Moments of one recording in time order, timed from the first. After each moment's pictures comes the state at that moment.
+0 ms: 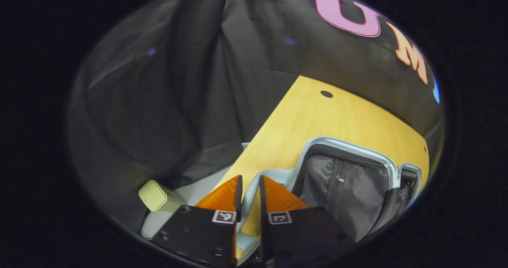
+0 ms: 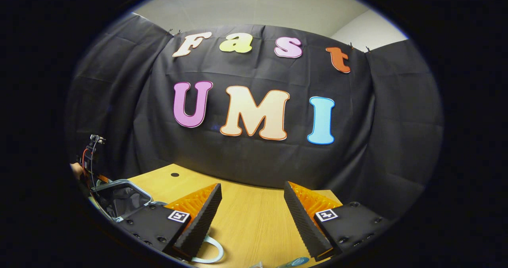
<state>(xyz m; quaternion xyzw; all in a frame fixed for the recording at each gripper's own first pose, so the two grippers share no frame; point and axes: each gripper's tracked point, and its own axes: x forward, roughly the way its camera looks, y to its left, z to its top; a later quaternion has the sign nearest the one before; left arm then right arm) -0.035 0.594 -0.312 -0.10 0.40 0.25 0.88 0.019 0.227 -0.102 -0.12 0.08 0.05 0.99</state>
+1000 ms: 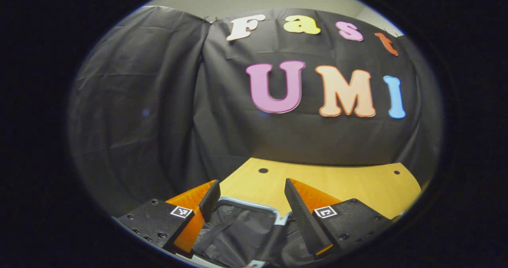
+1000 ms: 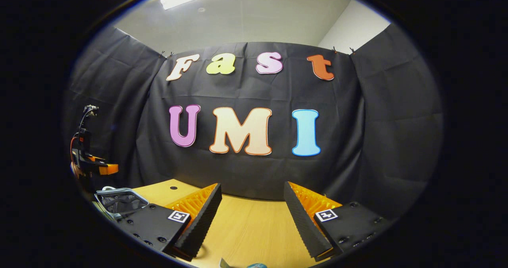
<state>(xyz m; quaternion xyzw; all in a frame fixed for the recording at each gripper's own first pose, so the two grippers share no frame) -0.009 0.324 -0.085 -0.01 0.13 0.17 0.98 0.003 0.114 -0.049 -0.07 0.02 0.07 0.99</state>
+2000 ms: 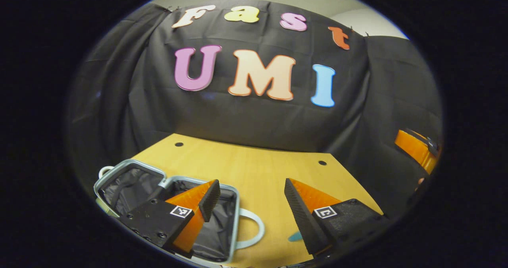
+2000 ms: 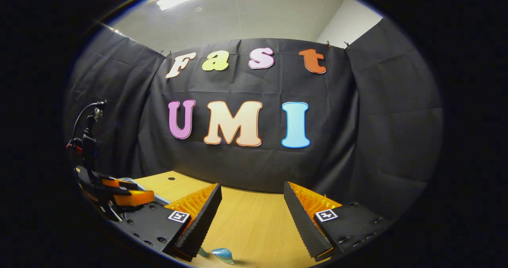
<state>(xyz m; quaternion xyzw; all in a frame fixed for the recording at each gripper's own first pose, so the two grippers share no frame) -0.027 0.037 -0.141 -0.08 0.19 -0.02 0.98 -0.022 0.030 -0.063 -0.07 0.04 0.09 0.99</state>
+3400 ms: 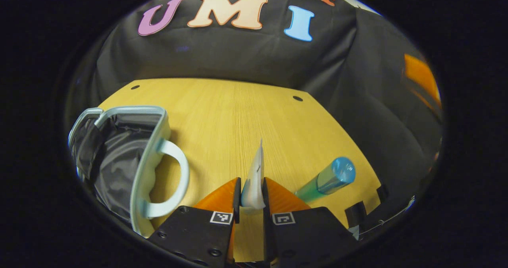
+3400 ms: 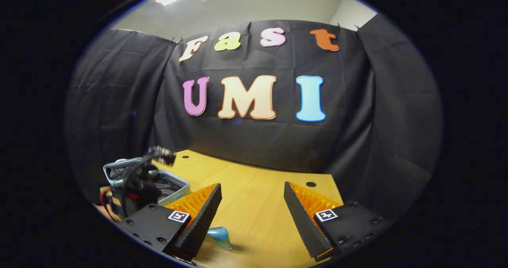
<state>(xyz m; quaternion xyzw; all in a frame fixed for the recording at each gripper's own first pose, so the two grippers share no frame) -0.046 -0.065 -0.279 -0.09 0.35 -0.09 0.93 -0.037 0.030 -0.165 -0.08 0.14 0.16 0.97</state>
